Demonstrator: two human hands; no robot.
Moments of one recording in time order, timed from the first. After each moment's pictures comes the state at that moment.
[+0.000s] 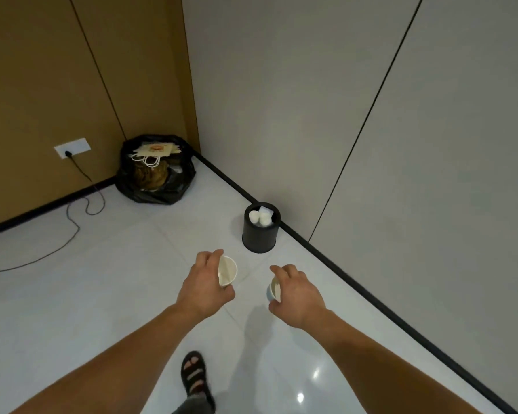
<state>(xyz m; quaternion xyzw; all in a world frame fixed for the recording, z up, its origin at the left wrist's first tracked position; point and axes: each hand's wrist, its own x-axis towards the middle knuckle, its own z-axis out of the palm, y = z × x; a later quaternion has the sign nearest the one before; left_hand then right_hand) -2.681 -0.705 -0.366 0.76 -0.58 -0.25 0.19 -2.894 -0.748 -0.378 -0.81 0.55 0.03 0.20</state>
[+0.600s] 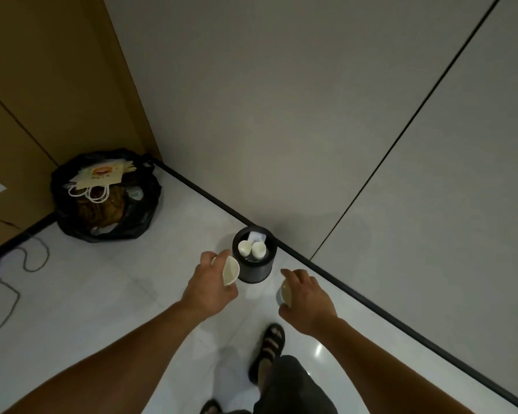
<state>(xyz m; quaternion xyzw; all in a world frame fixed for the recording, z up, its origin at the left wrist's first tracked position) -2.594 -1.077 -0.418 0.69 -0.64 -0.31 0.12 -2.827 -1.061 -0.432 -0.73 0.63 0.00 0.26</state>
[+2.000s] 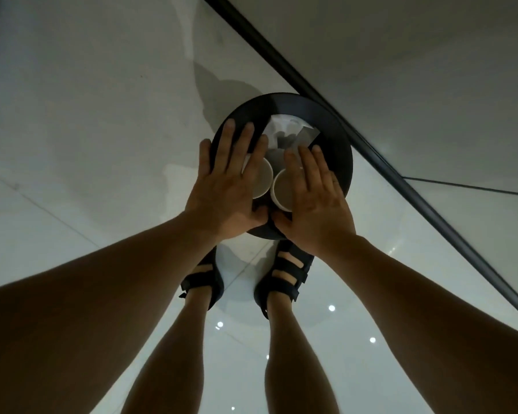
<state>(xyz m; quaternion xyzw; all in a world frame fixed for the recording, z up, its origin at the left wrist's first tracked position) -2.622 -1.409 -0.979 0.58 -0.78 -0.20 -0.11 -2.800 -1.398 -0.969 -0.77 0.58 0.06 0.26</state>
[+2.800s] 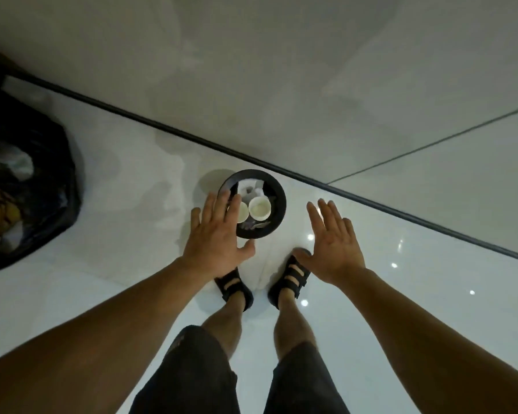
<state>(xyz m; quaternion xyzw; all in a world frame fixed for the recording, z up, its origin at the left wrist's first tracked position) -2.597 -1.396 -0.682 0.51 -0.81 -0.25 -0.13 -2.827 -1.317 -0.684 -0.60 0.74 0.13 0.28</state>
